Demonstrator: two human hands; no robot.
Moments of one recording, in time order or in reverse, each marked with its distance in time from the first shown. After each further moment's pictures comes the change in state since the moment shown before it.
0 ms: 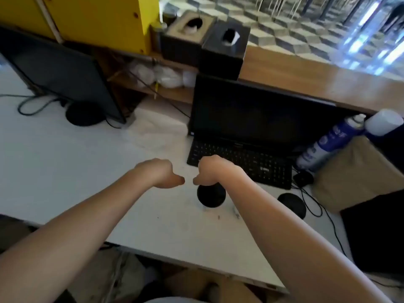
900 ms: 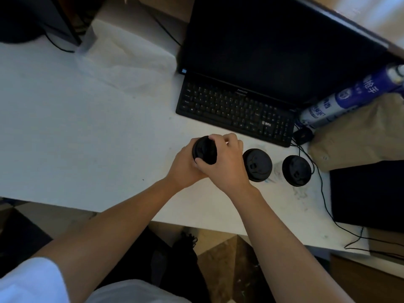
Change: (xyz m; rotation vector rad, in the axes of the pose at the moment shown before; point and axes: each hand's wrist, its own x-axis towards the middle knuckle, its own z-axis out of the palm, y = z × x) left_hand 0.070 0.060 0.160 -1.127 0.108 0.449; right_hand 0.011 0.029 0.115 0.417 0.459 0.119
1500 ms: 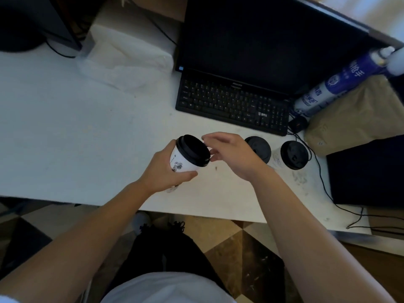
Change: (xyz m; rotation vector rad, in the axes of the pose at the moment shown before) left_hand -0.055 -0.019 -0.061 -0.029 -0.070 0.065; right_hand -0.012 -0.010 -0.027 0.748 -0.268 0.256
